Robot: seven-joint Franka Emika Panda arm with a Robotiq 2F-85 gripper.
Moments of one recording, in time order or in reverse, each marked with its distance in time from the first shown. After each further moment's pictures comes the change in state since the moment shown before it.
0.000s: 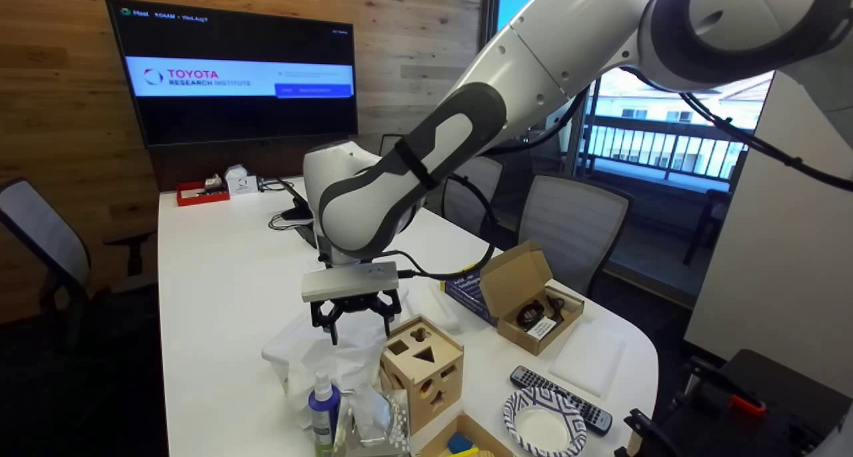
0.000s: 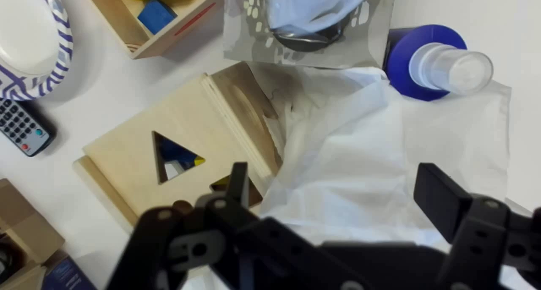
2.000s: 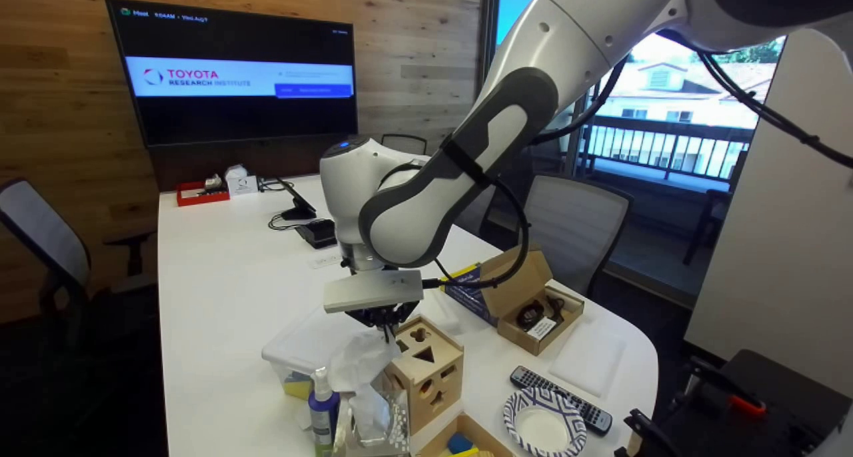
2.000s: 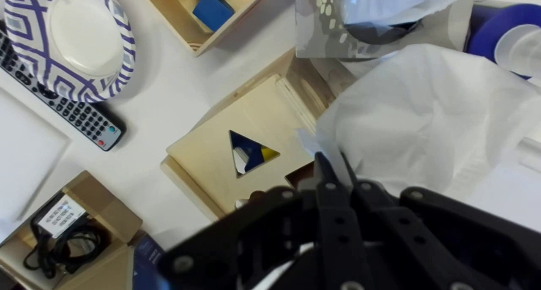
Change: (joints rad) arm -0.017 -0.140 0.022 -0.228 -0.204 0.070 0.261
